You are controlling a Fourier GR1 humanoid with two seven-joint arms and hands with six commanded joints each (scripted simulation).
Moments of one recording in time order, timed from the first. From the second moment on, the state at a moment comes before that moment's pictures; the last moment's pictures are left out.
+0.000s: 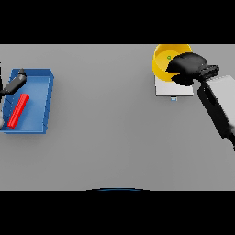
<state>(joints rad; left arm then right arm) -0.48 0.74 -0.36 -1.14 -0.07 0.28 0.47 -0.86 -0.53 0.43 -0.91 0.79 0.42 -0.15</state>
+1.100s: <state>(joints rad) -0.50 0.74 -0.37 -1.15 -0.08 0.27 0.49 -0.88 -0.47 0.39 -0.62 0.82 0.28 -0.23</state>
